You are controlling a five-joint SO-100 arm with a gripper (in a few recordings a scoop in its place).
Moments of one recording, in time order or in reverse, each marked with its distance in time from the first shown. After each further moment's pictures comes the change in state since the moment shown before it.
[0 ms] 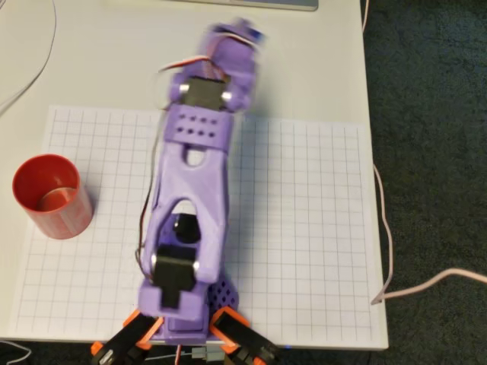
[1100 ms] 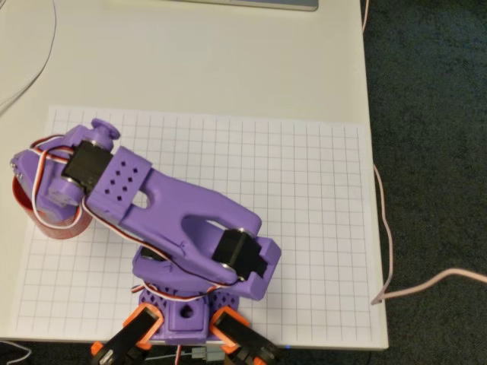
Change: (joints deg) arm -66.4 5.4 8.4 17.4 17.4
